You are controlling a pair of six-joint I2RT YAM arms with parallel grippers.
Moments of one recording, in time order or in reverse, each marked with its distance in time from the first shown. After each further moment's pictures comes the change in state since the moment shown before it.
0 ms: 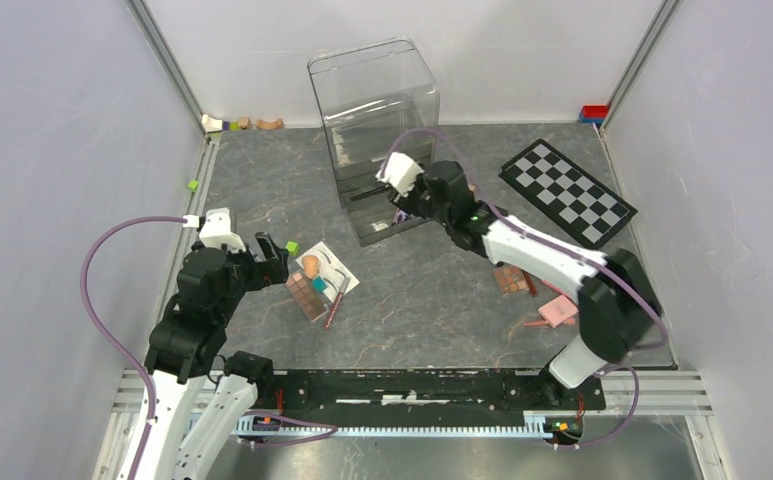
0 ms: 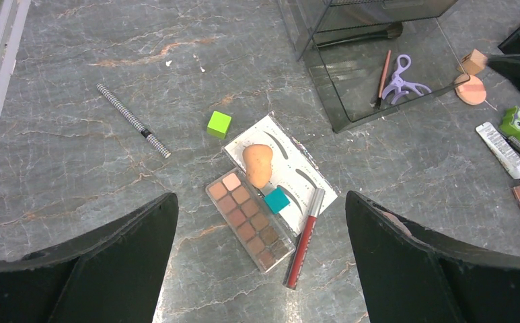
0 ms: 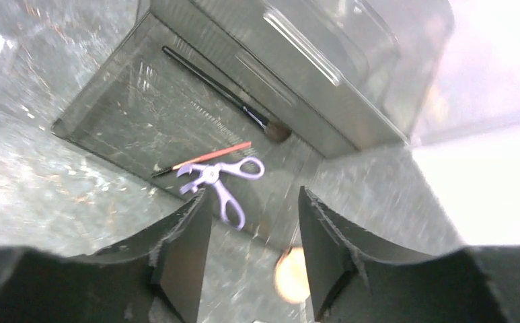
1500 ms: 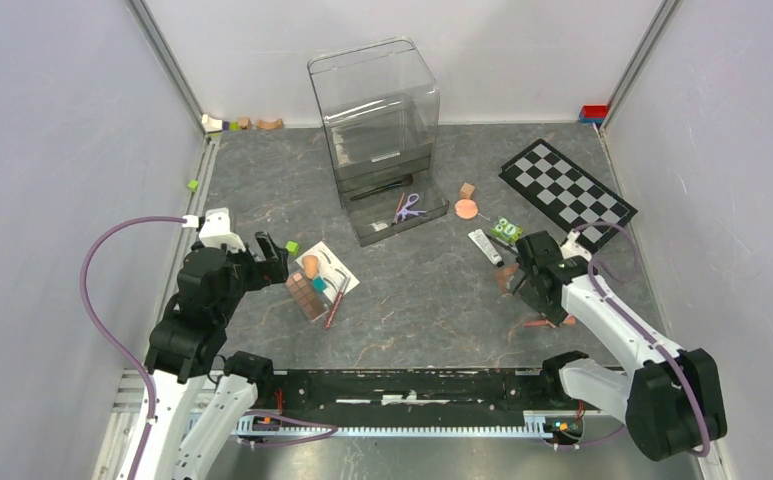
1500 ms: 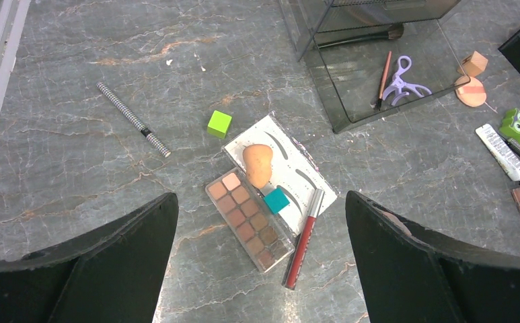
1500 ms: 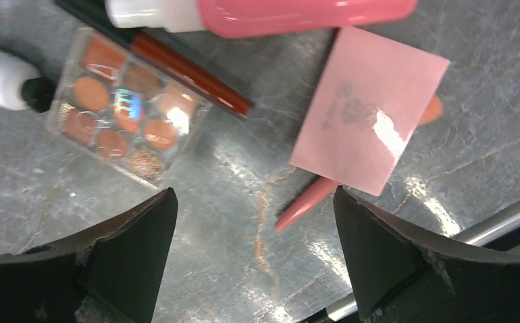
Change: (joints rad) left arm 0.000 0.002 0.000 0.000 -0.005 -0.008; right arm -0.397 -0.578 -0.567 -0.875 0.303 1.566
